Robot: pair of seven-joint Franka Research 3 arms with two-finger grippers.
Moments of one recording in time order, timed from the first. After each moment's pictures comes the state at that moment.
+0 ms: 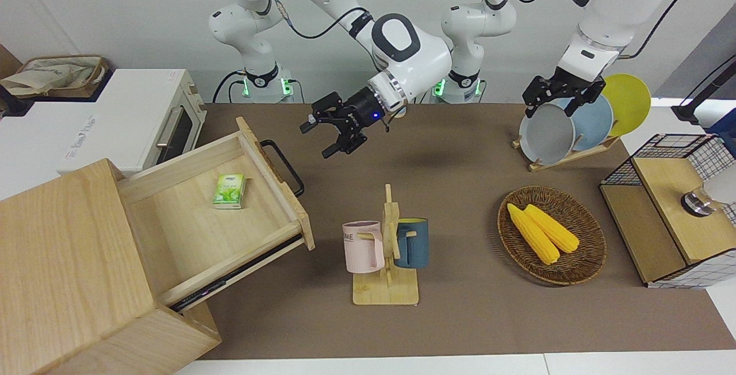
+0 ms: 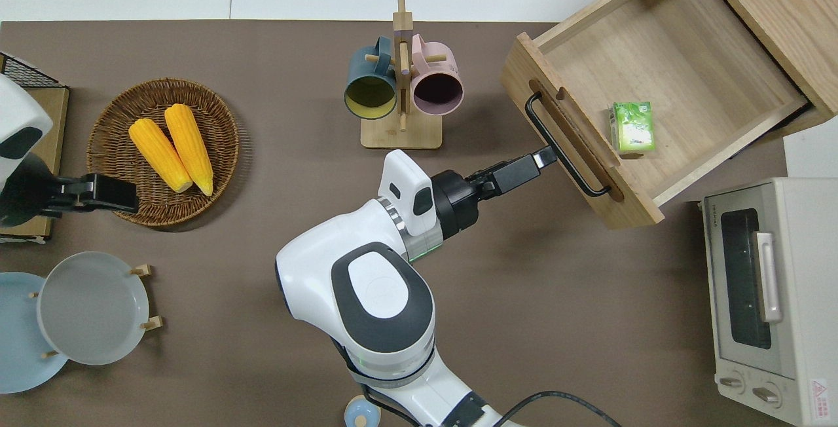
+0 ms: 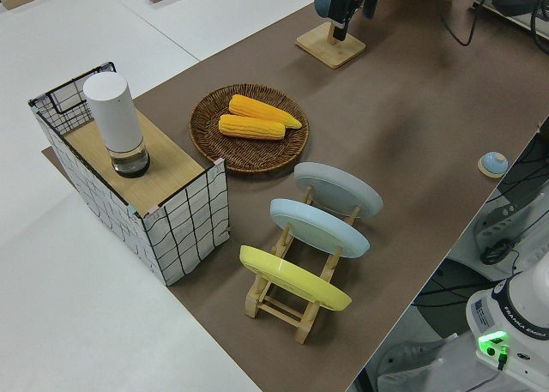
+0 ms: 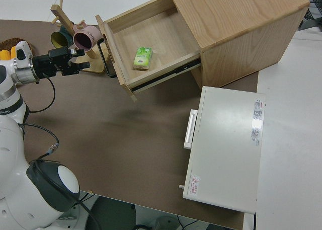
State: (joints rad) left arm 0.06 -0.01 -0.09 -1.60 -0.02 1.57 -0.04; right arm 0.67 0.45 0.13 -1.38 -1.12 1.35 0.62
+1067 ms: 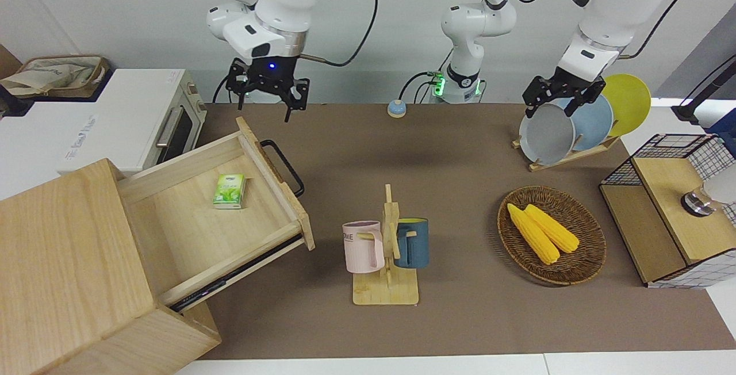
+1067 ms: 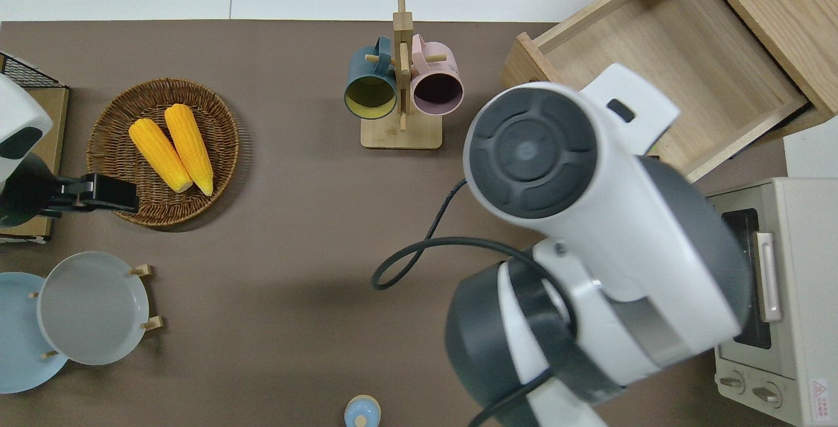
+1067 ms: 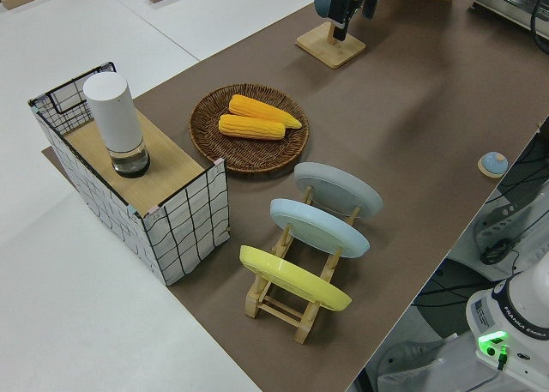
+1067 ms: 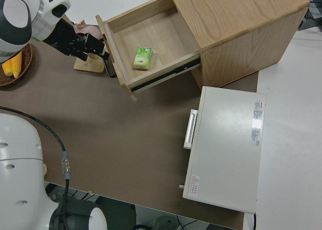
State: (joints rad) left arm 0.06 -0.01 -0.09 -1.60 -0.02 1.57 -0.04; right arm 0.33 0.17 0.05 -1.32 -0.31 1.44 0.43
